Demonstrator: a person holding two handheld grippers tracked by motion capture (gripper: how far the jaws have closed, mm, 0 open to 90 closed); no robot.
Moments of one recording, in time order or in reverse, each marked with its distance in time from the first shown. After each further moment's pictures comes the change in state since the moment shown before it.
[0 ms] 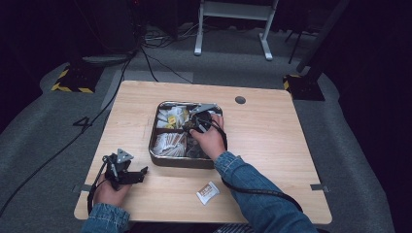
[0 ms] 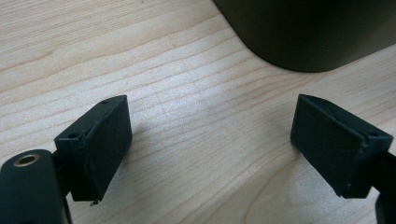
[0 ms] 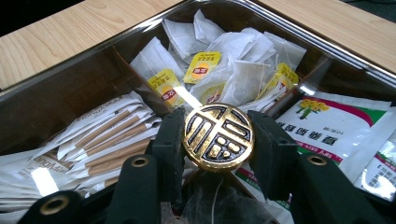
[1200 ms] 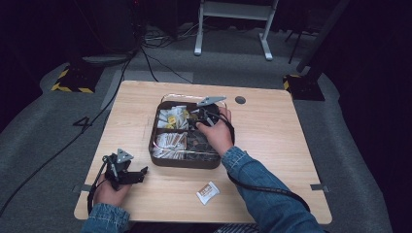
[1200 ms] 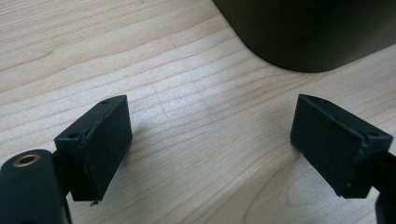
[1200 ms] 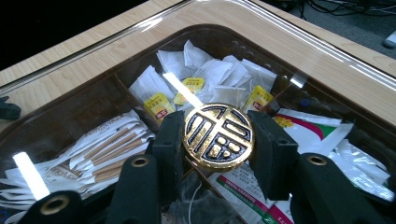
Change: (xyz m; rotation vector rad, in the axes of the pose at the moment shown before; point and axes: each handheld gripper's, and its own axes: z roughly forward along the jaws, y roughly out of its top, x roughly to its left) left arm 0.000 0.000 0.000 0.000 0.000 0.000; right arm -0.014 0.014 -0.026 -0.044 0.008 0.012
